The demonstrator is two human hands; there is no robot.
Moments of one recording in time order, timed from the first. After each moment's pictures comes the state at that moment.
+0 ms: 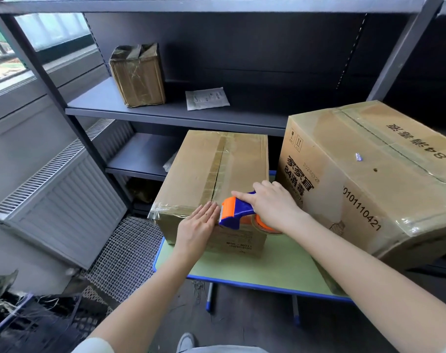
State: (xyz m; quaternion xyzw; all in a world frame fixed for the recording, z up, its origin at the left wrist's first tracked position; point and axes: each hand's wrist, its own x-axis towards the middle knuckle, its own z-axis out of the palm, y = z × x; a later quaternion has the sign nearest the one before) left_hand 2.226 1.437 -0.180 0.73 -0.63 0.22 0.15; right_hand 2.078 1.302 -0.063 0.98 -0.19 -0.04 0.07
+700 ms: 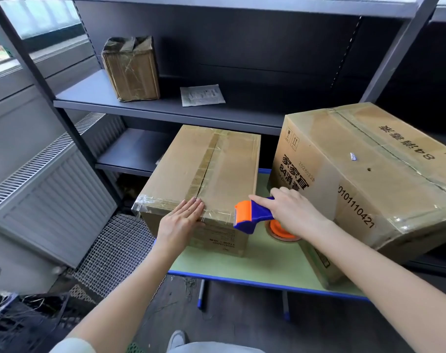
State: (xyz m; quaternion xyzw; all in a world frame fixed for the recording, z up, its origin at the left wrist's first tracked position) left_hand 2.248 1.457 -0.177 0.76 -0.61 0.15 0.17; right_hand 2.035 1.295 -0.057 0.97 -0.22 -0.08 0.04
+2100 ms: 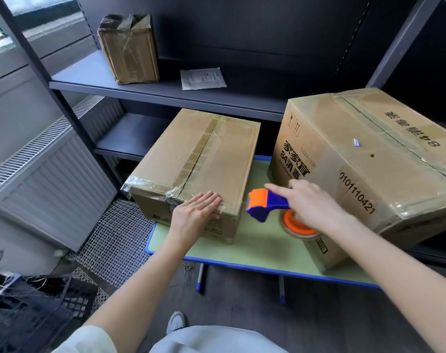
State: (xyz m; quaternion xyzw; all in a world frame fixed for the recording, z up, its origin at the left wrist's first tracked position) left_hand 2.217 1.442 -0.188 0.69 -0.64 0.23 0.25; right_hand 2.009 1.293 -0.055 0.96 -0.26 -0.09 0.02
